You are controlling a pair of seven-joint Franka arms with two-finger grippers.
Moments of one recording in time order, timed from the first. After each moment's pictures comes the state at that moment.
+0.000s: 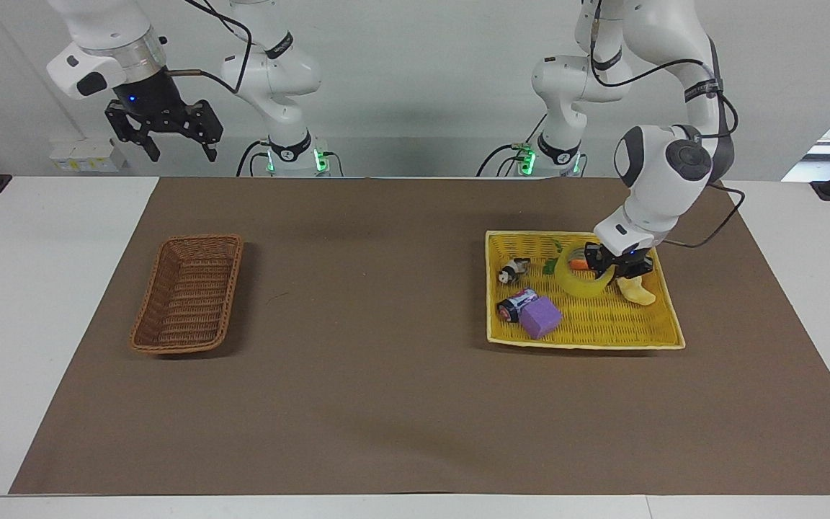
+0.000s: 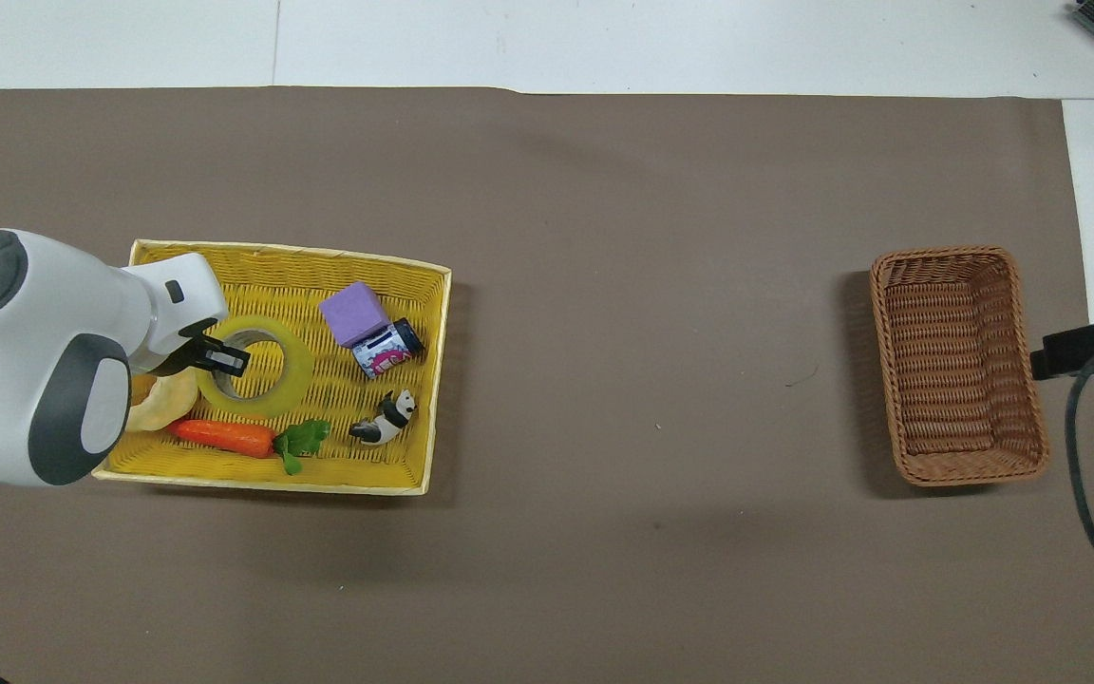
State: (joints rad) left arm -0.18 0.05 0.04 -2.06 -0.03 2.09 0.24; right arm 0.07 -0.08 -0.09 -1.55 -0.01 1.42 -0.01
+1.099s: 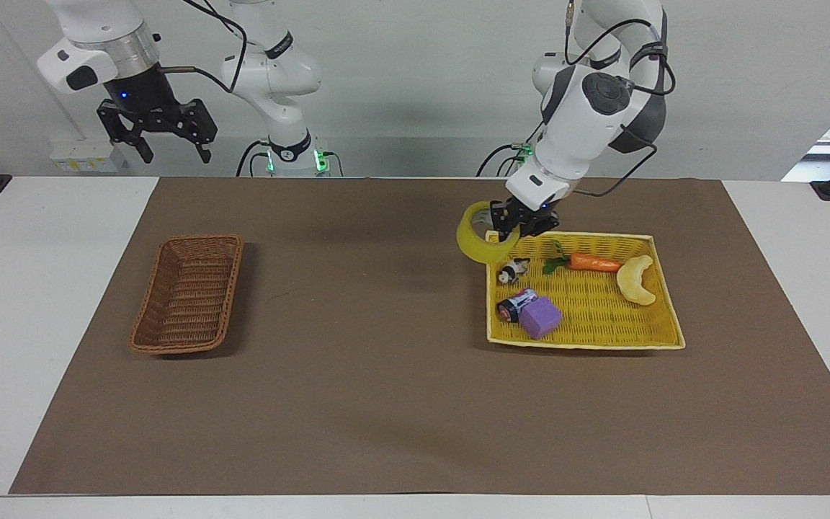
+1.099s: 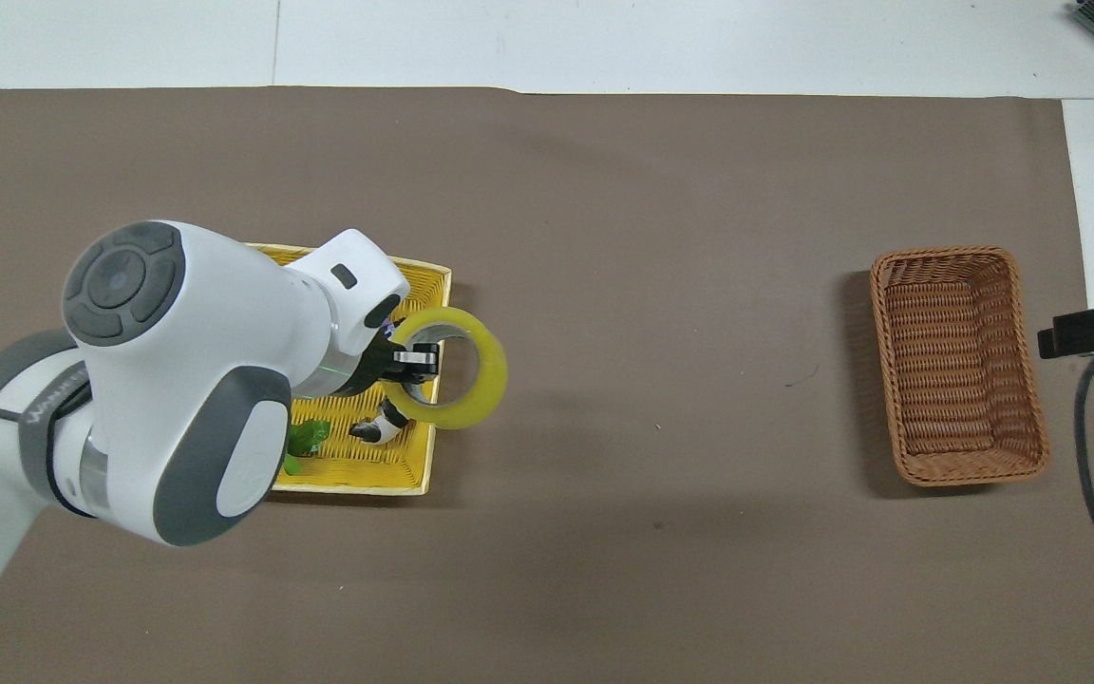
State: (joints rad) left arm -0.47 0.03 -0.03 -1.91 -0.30 2.04 -0.28; right arm 0.06 -0.08 -0.09 -1.55 0.03 1.51 -0.02
